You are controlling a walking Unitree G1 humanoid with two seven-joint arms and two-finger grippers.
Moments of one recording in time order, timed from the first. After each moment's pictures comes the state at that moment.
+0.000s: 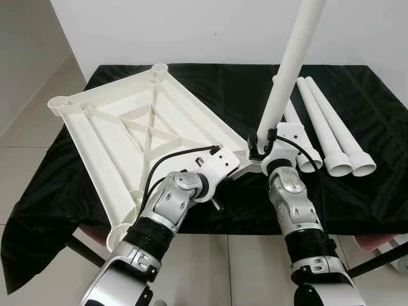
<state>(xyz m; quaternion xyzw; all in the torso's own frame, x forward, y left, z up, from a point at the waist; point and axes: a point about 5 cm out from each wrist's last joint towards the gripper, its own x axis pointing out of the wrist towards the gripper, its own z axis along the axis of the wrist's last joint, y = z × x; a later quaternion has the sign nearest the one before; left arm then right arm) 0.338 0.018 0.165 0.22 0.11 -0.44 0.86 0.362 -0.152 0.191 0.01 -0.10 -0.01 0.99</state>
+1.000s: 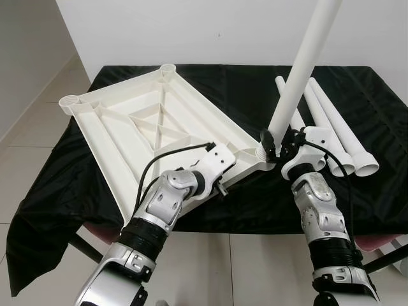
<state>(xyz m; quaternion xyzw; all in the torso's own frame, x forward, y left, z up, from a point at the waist) 0.339 0.027 0.181 0.21 0.05 -0.44 0.87 0.347 -0.182 0.197 0.06 -0.14 0.08 0.98</state>
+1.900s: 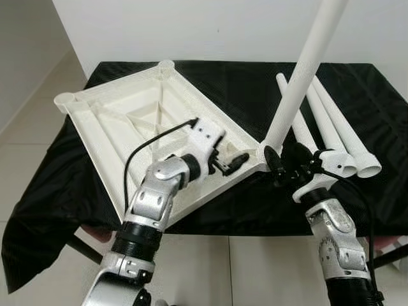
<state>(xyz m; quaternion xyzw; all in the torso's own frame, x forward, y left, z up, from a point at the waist) 0.334 0.051 0.210 0.03 -0.05 -0.41 0.91 0.294 -0.189 0.180 0.05 -0.17 0.14 0.98</state>
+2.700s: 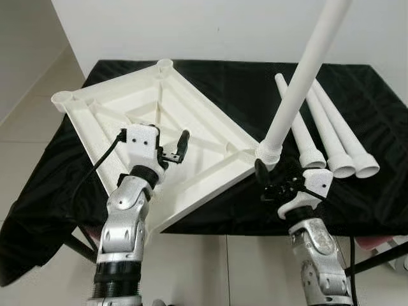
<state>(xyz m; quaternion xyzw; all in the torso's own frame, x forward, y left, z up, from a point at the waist) 0.308 0.121 0.198 0.00 -0.15 -0.14 0.98 0.273 -0.163 0.161 0.05 -0.16 0.08 0.98</state>
